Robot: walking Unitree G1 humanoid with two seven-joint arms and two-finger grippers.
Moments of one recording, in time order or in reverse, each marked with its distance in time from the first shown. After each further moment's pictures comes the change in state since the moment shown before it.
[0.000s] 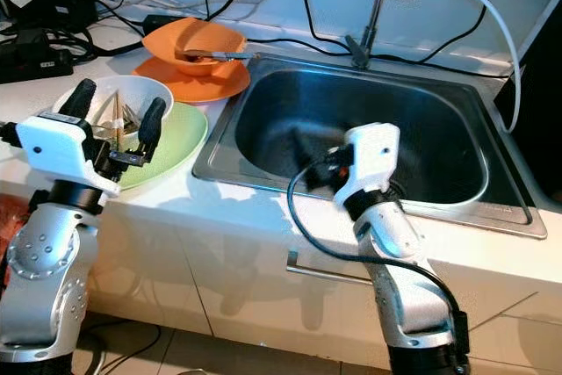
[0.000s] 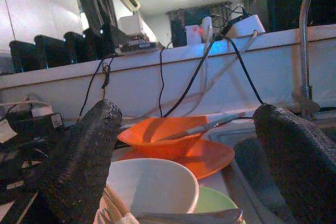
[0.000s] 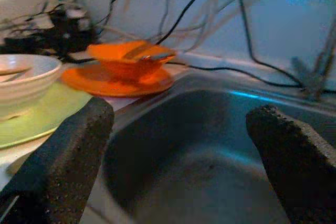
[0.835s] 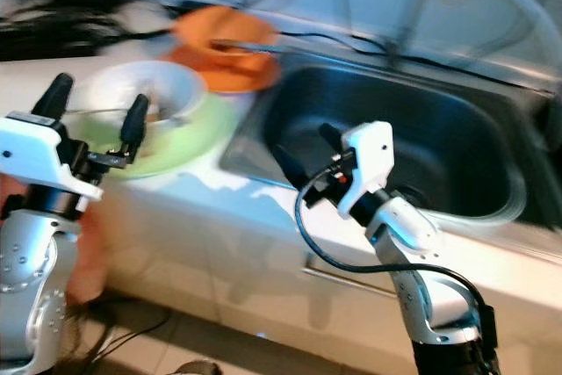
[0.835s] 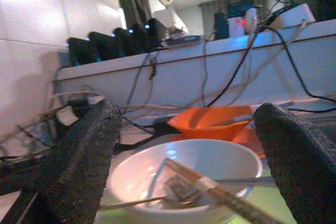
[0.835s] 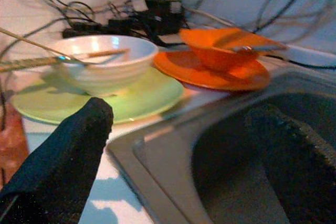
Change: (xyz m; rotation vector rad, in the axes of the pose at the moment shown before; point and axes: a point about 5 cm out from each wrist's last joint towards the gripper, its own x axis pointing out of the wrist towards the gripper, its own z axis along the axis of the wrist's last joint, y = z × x) left arm -0.009 0.009 0.014 0.034 -0.007 0.012; right arm -0.004 -0.002 0.008 0.017 0.040 0.224
